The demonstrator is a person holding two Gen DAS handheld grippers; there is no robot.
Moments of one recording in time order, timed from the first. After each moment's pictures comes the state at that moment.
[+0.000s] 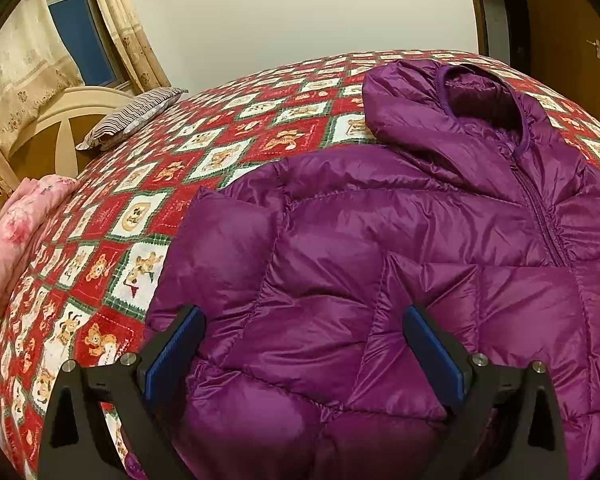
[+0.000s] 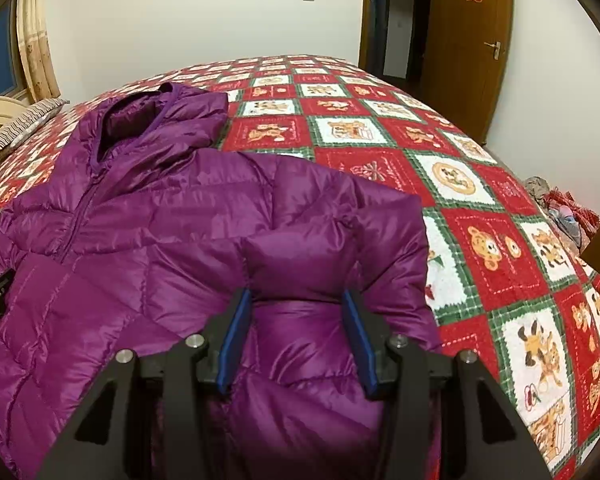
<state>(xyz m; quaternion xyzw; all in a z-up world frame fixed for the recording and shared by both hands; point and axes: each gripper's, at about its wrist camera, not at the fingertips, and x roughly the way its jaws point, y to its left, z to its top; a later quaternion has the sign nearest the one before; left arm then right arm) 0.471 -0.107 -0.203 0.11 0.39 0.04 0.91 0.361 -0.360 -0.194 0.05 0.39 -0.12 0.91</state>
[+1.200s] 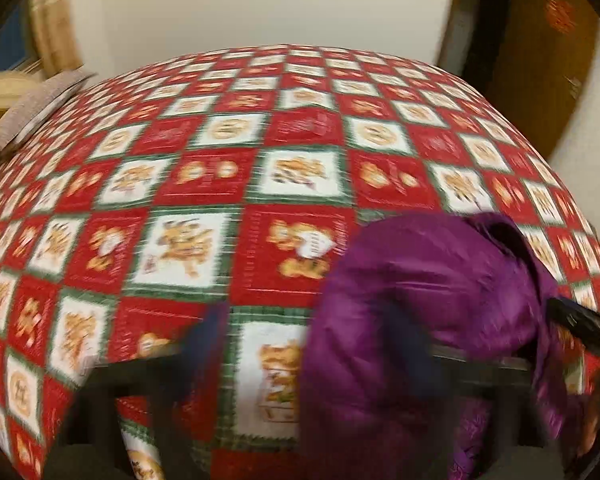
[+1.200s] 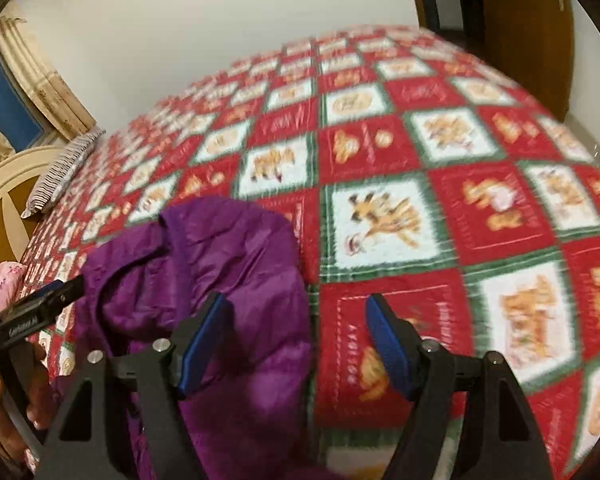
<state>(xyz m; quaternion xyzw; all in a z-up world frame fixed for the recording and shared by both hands) 0.724 -0.156 -0.162 0.04 0.46 -0.12 0.88 0.614 -0.393 -0.173 0.17 0.46 0.03 0.87</state>
